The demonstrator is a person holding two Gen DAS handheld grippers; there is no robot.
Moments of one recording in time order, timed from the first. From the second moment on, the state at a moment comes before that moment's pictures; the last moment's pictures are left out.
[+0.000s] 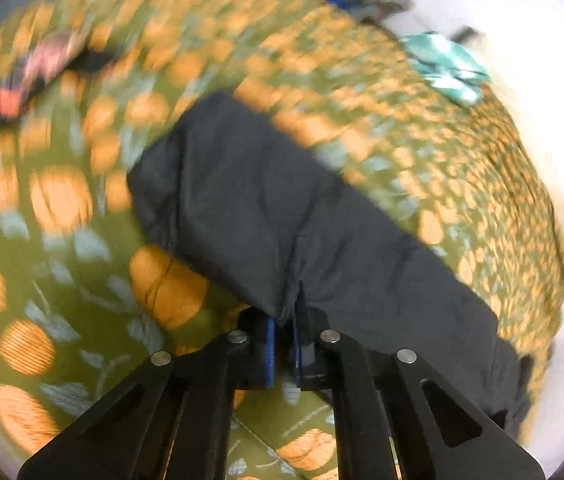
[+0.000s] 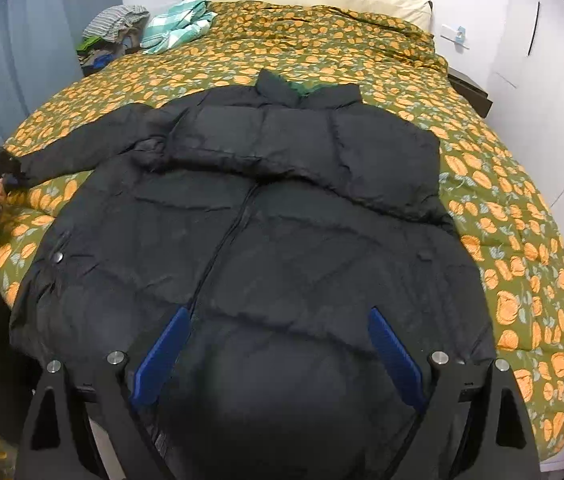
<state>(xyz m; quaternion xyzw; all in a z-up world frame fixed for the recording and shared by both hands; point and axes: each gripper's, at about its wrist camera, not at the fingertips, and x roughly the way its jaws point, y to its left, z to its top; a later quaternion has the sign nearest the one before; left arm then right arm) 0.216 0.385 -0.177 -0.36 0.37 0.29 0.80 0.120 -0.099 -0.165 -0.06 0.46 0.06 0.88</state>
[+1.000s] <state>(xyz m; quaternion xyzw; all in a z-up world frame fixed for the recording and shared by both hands) 0.179 -0.025 -0.133 0.11 0.43 -0.14 0.88 0.212 -0.219 -0.163 0.20 0.43 0.10 0.87</state>
